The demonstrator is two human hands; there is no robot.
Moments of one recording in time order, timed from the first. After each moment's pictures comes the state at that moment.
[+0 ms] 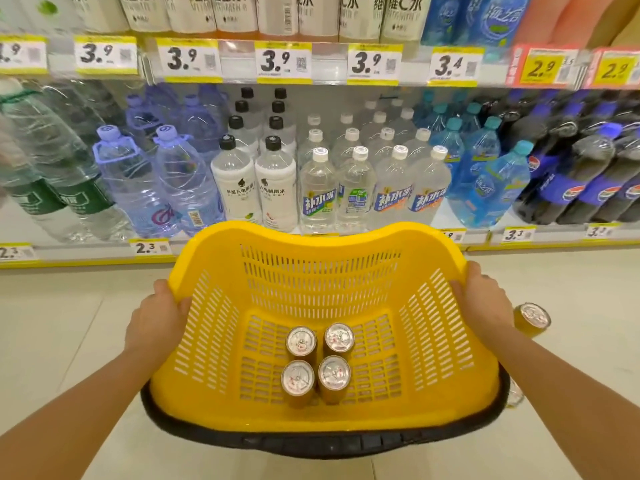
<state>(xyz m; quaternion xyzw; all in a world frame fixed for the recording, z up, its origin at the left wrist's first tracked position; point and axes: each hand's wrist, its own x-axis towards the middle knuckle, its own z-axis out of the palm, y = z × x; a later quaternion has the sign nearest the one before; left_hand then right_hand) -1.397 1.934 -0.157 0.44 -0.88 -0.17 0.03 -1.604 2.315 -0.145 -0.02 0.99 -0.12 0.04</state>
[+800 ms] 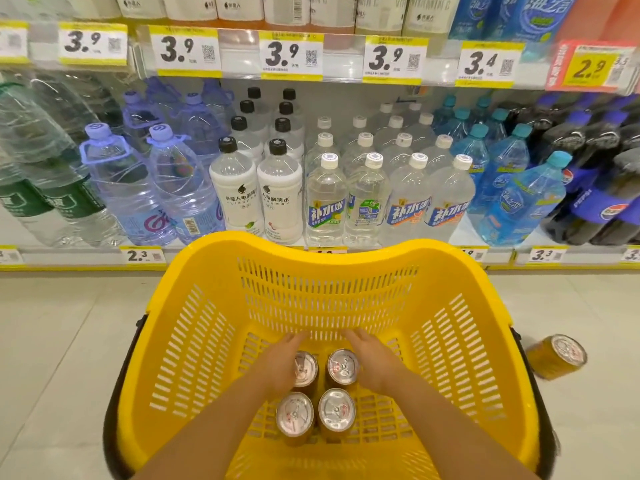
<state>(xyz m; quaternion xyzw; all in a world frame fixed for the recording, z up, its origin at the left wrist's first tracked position) -1.478 2.028 -0.265 0.13 -0.93 -0.27 -0.19 -1.571 2.201 -0.250 -0.34 0.89 -0.09 0.29</state>
